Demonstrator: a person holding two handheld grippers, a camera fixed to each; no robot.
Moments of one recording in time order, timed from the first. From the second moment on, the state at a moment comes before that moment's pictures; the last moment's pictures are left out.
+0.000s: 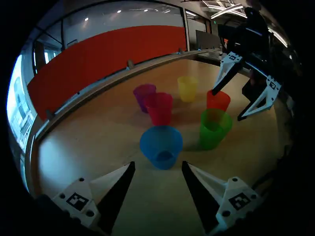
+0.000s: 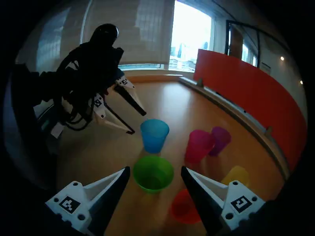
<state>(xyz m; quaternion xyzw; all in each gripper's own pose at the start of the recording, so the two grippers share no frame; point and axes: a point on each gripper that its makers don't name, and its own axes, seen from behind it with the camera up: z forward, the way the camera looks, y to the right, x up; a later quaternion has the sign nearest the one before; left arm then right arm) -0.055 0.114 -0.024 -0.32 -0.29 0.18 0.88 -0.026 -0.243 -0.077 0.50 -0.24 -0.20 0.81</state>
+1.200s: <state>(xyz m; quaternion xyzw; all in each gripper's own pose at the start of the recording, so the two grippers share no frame) 0.029 0.064 -0.016 -0.15 -0.15 0.07 0.97 0.078 -0.134 -0.033 0.27 -0.08 -0.05 0.96</state>
